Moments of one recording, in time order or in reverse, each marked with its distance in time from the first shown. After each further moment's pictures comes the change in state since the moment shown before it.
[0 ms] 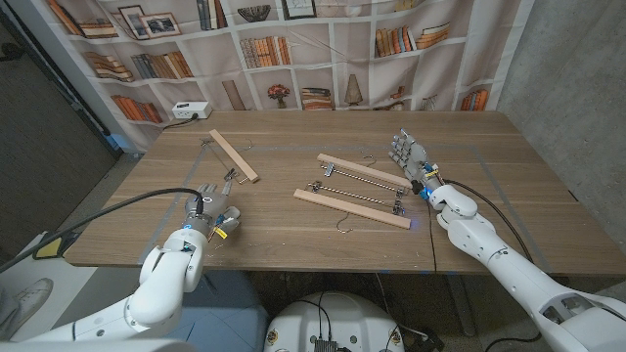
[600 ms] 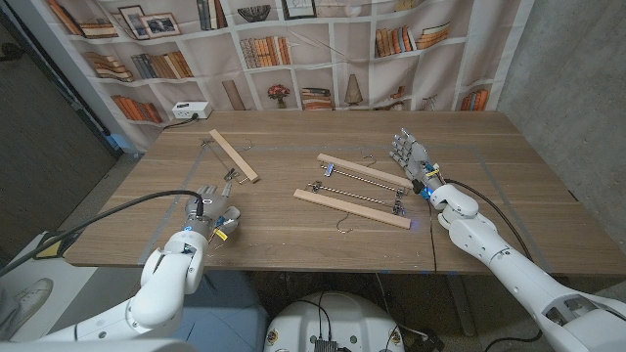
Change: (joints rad) left arm 0.009 -0.014 -0.002 0.012 -0.003 -0.001 0.018; left_hand 0.031 0.031 0.023 -0.007 0.004 0.004 0.004 0.000 0.000 0.000 0.000 -0.004 -0.005 0.001 -0.001 0.000 0.000 0.000 0.000 0.000 0.000; right arm -0.006 -0.007 0.003 -0.018 0.003 -0.009 -0.005; right_hand 0.000 0.000 0.000 0.000 0.000 0.000 0.000 0.000 0.000 0.000 0.000 0.000 0.000 0.000 0.000 0.000 0.000 0.000 0.000 0.000 0.000
